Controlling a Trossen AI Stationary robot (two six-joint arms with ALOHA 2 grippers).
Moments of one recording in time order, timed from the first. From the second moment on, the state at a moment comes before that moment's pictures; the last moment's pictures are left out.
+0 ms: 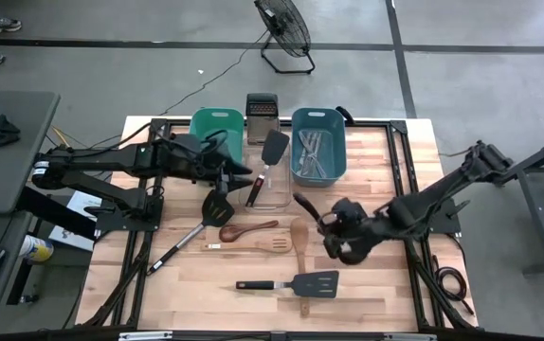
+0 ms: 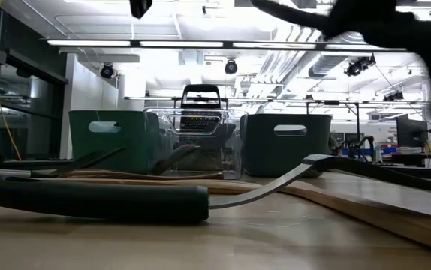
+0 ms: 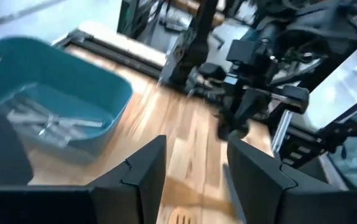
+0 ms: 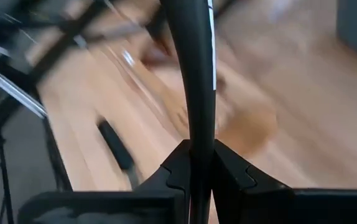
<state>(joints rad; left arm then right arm) 0.03 1.10 1.13 -0.32 0.00 -0.39 0.49 1.27 0.98 -0.51 0.50 1.15</state>
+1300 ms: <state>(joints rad) 0.03 1.38 1.13 0.53 -0.02 -0.37 -0.01 1.24 0.98 0.31 -0.05 0.39</state>
